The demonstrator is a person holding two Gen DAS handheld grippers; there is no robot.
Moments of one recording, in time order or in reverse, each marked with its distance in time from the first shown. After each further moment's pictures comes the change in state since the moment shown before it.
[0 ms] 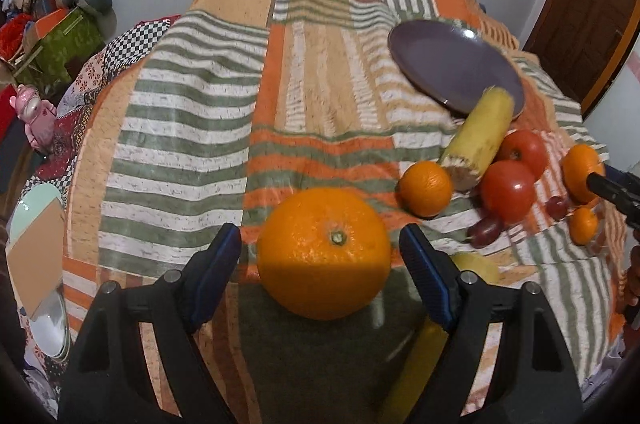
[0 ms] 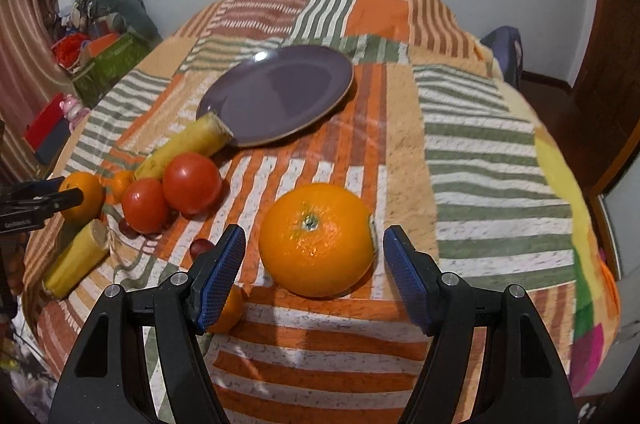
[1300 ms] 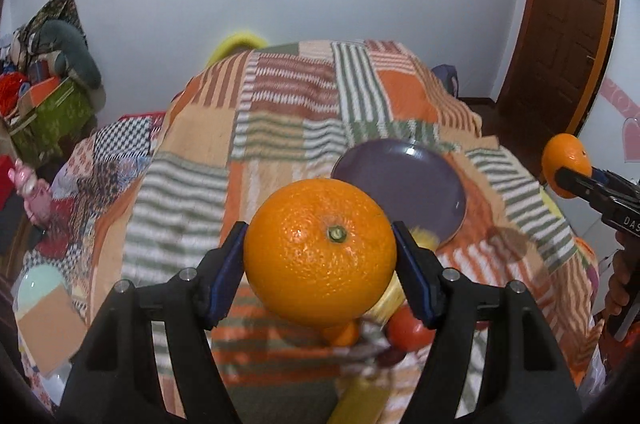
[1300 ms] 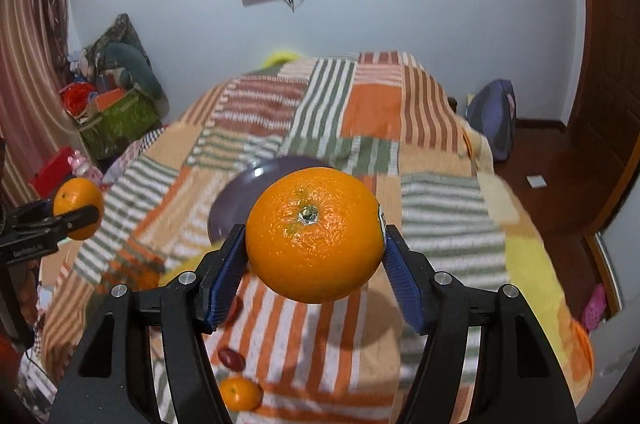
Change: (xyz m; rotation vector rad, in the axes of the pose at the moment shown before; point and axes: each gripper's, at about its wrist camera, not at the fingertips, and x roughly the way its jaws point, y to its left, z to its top) left arm -0.066 -0.057 0.094 0.058 -0.273 -0.053; right arm -0.048 0.003 0.079 -0.036 -0.251 -0.036
